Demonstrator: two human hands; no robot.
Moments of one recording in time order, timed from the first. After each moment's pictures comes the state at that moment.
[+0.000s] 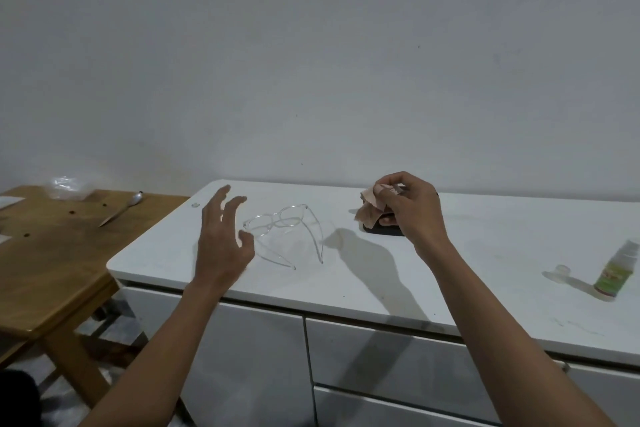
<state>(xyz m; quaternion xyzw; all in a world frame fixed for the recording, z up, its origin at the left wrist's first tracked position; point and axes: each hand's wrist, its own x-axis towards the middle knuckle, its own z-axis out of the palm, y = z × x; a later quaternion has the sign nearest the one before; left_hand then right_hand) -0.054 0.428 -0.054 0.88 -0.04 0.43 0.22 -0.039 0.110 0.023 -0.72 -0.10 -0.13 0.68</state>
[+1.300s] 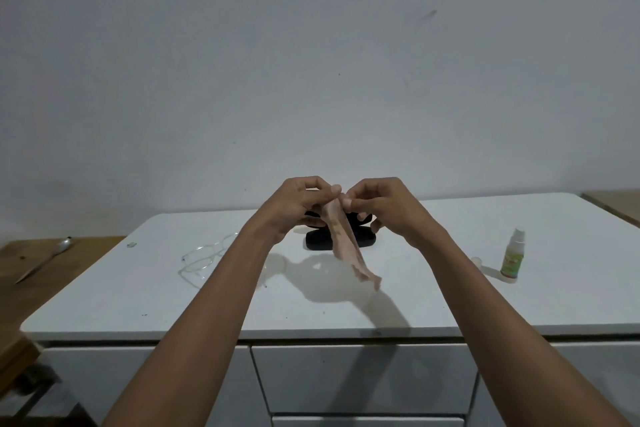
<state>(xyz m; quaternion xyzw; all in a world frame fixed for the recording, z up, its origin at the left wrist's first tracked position) -0.030 0.225 0.080 0.78 -0.18 -0.06 0.60 -0.045 0.022 0.061 -0.80 -0.14 -0.05 0.59</state>
